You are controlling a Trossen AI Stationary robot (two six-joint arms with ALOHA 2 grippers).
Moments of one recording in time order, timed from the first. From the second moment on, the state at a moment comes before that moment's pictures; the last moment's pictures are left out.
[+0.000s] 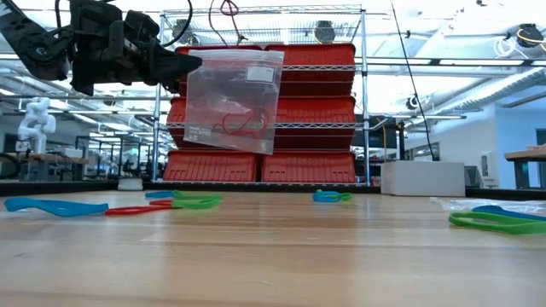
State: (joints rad) left arm 0.59 0.99 0.24 0.84 0.70 0.03; right arm 0.06 1.80 1.74 -0.37 0.31 -0.19
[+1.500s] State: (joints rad) left arm 0.59 0.99 0.24 0.82 0.64 0.03; right arm -0.01 1.89 1.74 -0.52 0.26 -0.07
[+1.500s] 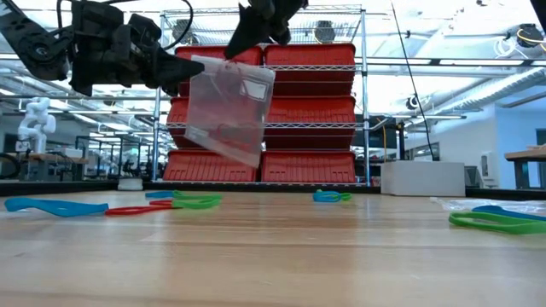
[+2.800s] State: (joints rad) left arm 0.56 0.99 0.25 0.79 0.62 0.06; right arm -0.02 1.74 1.58 -0.89 0.25 0.04
